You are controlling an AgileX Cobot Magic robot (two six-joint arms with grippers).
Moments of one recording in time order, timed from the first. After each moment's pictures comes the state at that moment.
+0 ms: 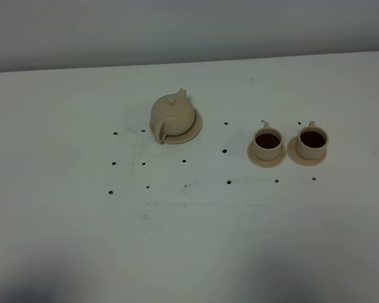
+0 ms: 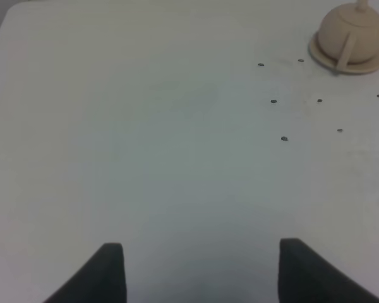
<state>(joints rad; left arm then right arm) -0.01 0.00 -0.51 0.06 1.04 0.00 -0.15 -0.01 -0.50 0.11 1.08 0.02</state>
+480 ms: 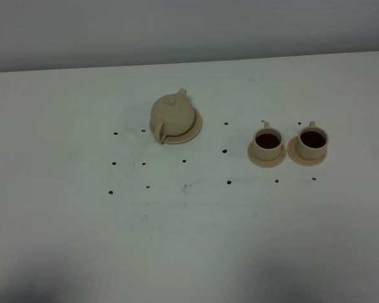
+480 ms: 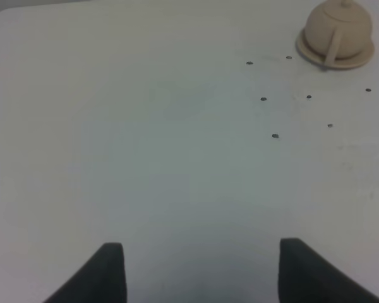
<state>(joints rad) -0.03 0.00 -0.51 0.06 1.04 0.02 -0.15 -0.01 -0.50 0.11 1.08 0.02</state>
